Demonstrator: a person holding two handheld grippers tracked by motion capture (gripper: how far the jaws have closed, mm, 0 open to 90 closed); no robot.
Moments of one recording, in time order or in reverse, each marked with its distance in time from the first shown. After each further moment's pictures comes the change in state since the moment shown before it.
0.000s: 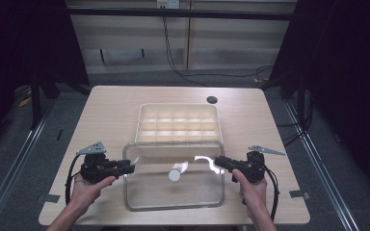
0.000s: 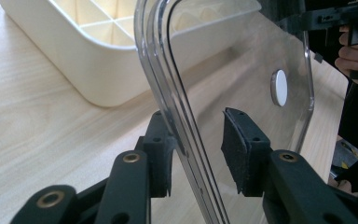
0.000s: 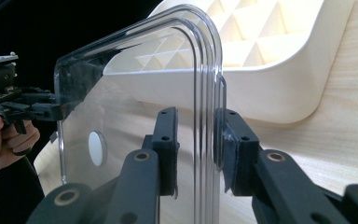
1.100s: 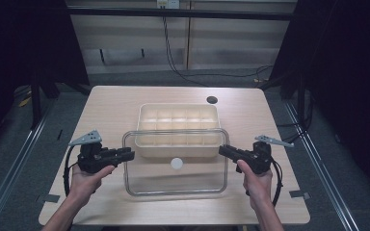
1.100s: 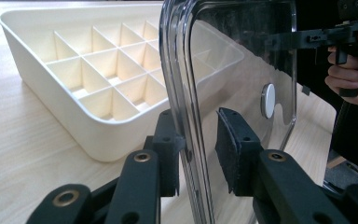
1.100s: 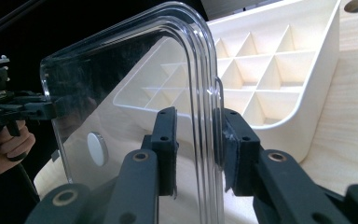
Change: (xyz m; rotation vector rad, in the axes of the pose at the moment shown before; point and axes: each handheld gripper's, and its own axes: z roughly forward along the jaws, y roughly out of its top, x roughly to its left) left arm -0.010 0.034 -0.013 -0.107 -0.001 0.038; right arm 0.013 0.032 -0.014 -0.069 -0.009 -0.050
